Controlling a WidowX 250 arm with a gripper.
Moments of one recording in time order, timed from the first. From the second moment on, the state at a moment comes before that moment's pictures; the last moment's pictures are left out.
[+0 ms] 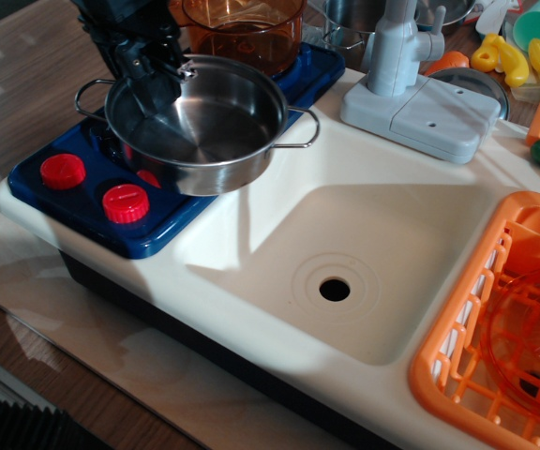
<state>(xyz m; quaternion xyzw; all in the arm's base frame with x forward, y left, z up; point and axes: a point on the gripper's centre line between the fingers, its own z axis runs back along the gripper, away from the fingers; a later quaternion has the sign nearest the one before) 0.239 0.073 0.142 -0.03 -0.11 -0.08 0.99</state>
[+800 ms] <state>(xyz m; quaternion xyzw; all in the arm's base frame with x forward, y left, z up) 0.235 0.008 0.153 0.01 -0.12 0.00 0.99</state>
